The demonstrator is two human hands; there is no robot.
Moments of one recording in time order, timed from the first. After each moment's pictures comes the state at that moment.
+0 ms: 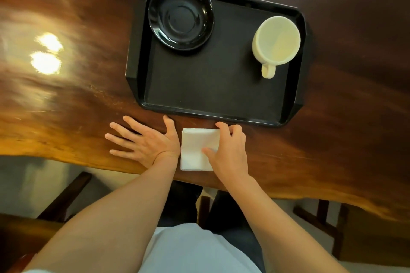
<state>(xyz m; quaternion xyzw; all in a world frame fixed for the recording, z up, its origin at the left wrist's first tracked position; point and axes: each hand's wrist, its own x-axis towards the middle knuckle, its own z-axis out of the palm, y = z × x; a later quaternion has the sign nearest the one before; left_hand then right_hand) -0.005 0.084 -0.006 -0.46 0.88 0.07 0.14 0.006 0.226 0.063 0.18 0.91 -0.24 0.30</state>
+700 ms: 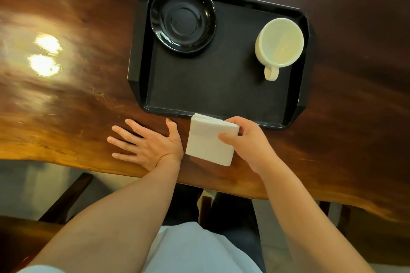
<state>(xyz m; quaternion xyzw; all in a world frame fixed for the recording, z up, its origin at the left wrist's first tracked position) -0.004 0.083 -0.005 -0.45 0.88 0.07 0.14 -0.036 0.263 0.092 0.25 0.75 -0.50 0.35</state>
